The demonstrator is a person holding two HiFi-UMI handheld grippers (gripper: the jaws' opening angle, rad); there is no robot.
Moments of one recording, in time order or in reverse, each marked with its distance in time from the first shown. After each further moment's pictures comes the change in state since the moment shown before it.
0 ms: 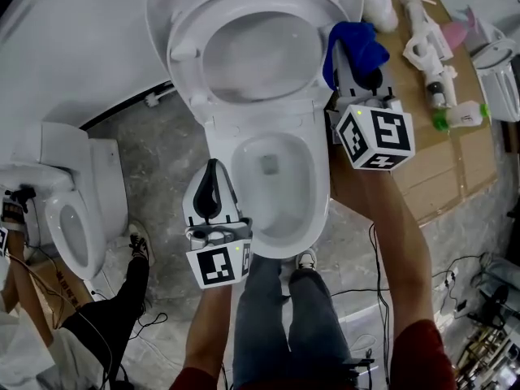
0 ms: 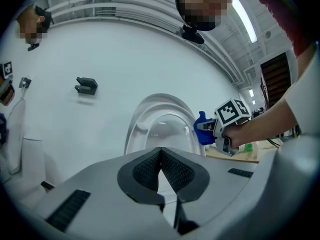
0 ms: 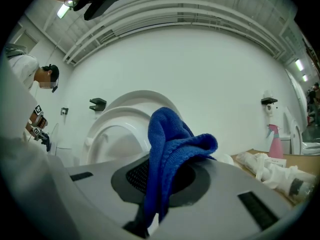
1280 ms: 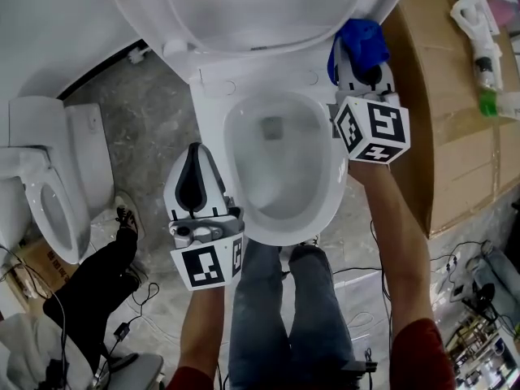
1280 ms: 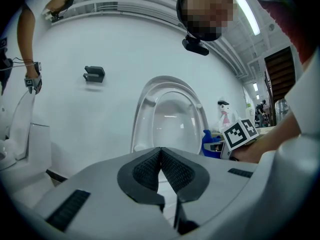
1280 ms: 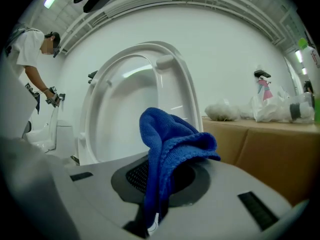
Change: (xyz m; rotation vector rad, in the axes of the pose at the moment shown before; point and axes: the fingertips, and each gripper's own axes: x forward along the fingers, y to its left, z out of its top) left arm -0.009 0.022 -0.113 0.004 0.076 0.046; right arm -0.012 0.009 -0.213 0.046 0.203 -0.030
